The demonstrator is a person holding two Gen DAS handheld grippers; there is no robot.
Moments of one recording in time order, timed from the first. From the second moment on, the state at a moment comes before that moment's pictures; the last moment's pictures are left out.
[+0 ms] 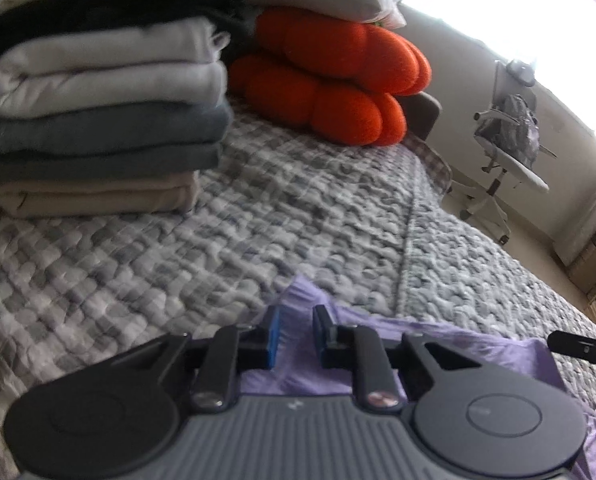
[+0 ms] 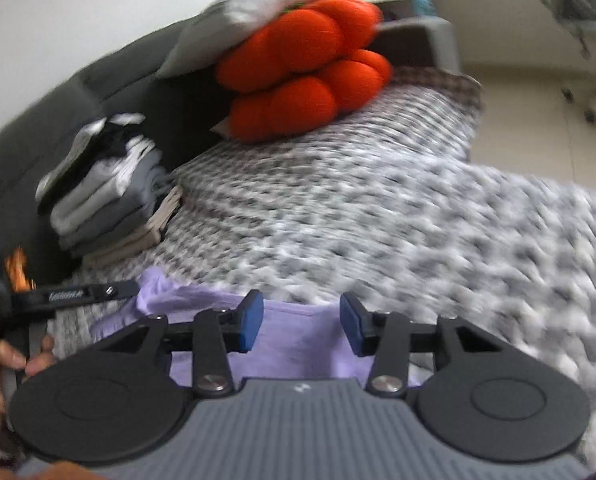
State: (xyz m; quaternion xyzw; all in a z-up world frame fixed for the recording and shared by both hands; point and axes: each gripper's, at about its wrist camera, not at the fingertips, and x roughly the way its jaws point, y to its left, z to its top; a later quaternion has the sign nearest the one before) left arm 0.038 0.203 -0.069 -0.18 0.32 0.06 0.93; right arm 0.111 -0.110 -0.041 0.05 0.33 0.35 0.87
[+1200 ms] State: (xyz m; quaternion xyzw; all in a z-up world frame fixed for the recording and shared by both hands) left arm 0.041 0.217 -0.092 -0.20 0.29 0.00 0.93; right arm 0.109 -0.005 -0.070 -0.12 0.28 0.33 0.89
